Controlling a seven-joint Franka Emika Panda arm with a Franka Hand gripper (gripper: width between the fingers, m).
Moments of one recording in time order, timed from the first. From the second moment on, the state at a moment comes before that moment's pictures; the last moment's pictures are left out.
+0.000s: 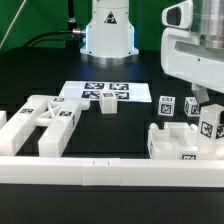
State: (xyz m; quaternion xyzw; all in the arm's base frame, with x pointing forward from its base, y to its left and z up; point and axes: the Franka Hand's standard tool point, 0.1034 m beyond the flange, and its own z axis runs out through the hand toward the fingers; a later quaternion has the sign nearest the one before) arm 0.630 0.122 0.075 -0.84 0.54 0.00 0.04
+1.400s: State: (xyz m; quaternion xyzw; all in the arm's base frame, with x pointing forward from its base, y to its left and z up) arm 0.632 0.116 0.075 -0.99 0.13 -0.01 0.03
